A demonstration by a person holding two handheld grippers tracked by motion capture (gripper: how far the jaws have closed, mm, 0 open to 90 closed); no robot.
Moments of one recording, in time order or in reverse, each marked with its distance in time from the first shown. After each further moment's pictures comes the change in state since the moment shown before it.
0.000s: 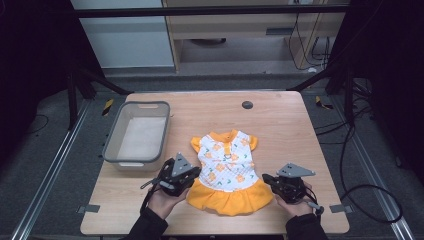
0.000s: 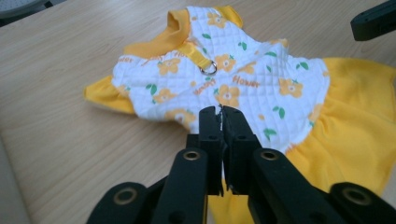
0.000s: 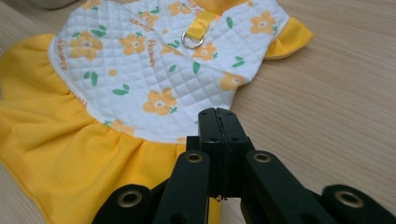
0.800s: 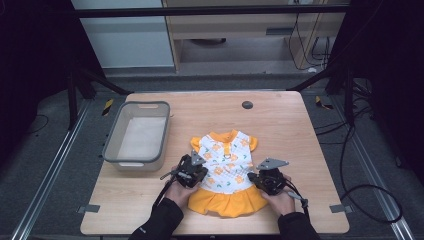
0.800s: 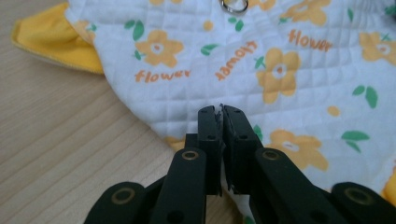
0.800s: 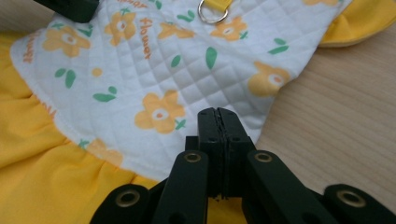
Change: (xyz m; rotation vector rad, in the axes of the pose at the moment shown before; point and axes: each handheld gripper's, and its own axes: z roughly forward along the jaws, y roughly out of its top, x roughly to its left) left arm 0.015 -0.029 0.075 0.187 -0.002 -0.064; right arm 0.007 0.004 0.059 0.131 0.055 -0.038
